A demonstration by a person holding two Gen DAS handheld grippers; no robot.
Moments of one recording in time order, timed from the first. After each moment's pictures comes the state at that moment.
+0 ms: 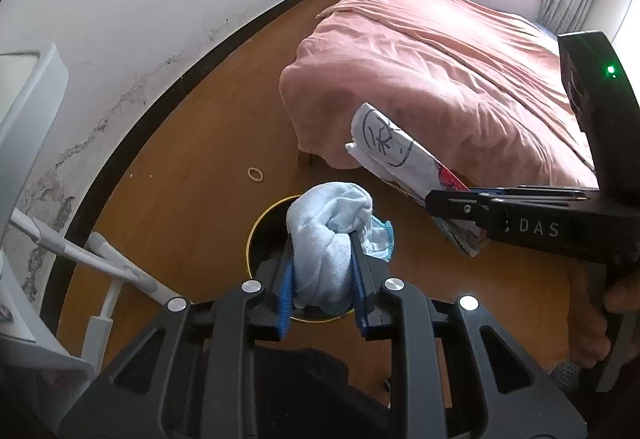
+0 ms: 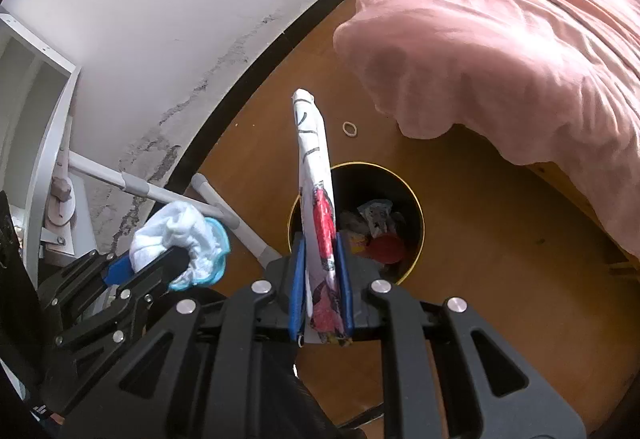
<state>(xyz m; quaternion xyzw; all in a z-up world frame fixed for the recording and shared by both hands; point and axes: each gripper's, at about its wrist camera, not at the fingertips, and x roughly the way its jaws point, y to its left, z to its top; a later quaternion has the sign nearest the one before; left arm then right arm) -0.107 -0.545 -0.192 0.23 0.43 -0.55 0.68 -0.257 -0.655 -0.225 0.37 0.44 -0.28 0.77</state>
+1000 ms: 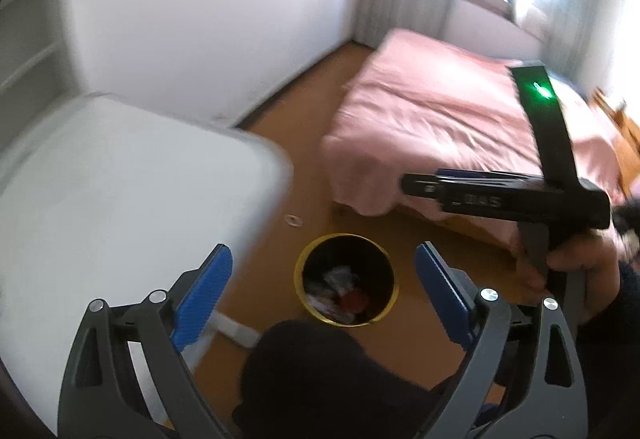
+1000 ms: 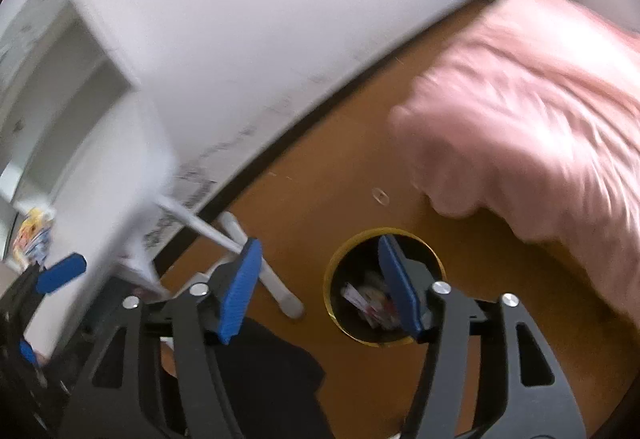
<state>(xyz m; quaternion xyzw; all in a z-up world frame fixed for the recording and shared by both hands) -0.071 -0.402 -0.071 0.17 0.35 -0.53 0.75 -0.206 -0.581 -0.121 0.25 0.36 -0.24 0.87</state>
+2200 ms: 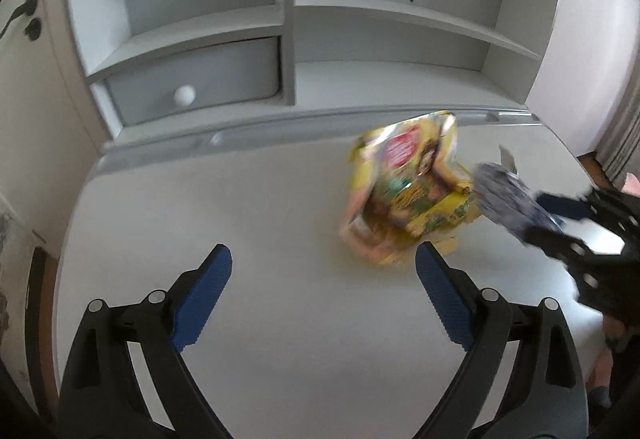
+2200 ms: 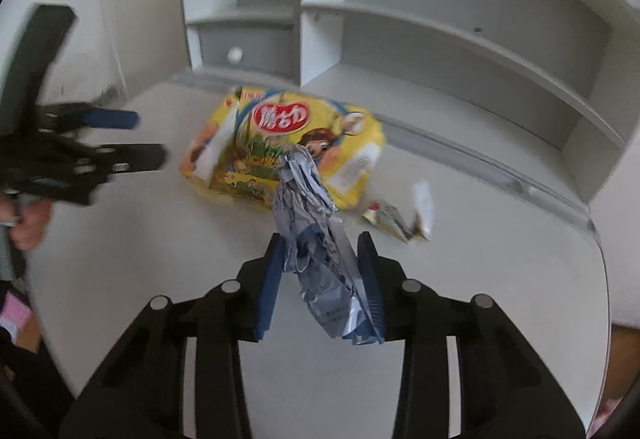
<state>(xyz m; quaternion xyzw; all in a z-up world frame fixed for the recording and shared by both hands) 0.149 -0.030 -0.053 0.02 0.40 -0.12 0.91 0.102 -0.249 -0.069 -0.09 0.37 0.19 0.91</state>
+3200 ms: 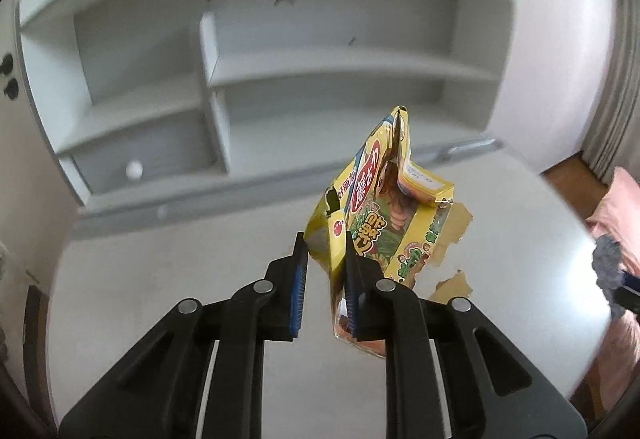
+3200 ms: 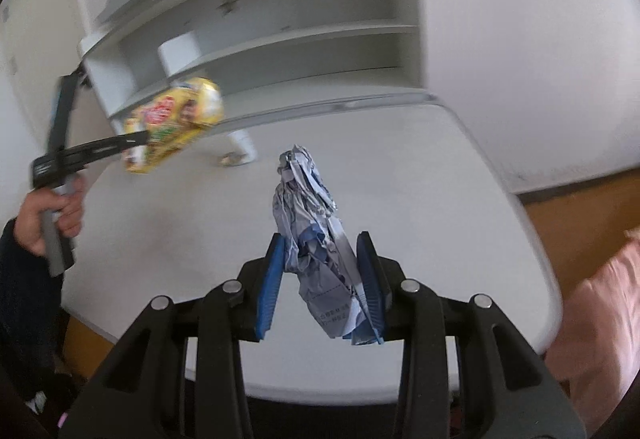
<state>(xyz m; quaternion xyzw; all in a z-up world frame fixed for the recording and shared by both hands) 0.133 -0.107 -0.008 0.04 0.33 -0.16 0.93 -0.052 -0.413 -0.044 0.09 0.35 0.01 0.93</state>
